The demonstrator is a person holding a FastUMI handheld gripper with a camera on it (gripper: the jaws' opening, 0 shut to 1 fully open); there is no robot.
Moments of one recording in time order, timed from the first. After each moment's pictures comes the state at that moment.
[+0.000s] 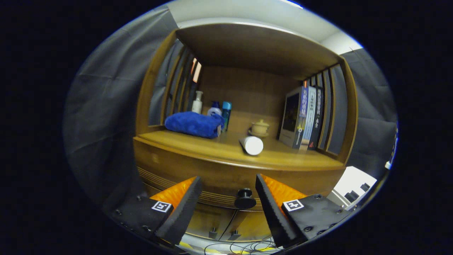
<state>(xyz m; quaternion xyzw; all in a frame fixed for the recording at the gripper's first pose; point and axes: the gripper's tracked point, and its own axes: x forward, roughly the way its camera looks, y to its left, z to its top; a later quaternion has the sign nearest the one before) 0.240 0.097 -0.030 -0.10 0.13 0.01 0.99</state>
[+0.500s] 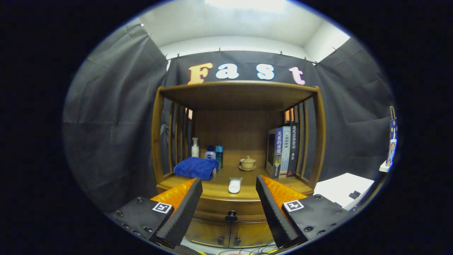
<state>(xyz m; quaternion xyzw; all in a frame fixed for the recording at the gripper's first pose) 0.174 0.063 0.144 -0.03 0.04 0.00 1.00</state>
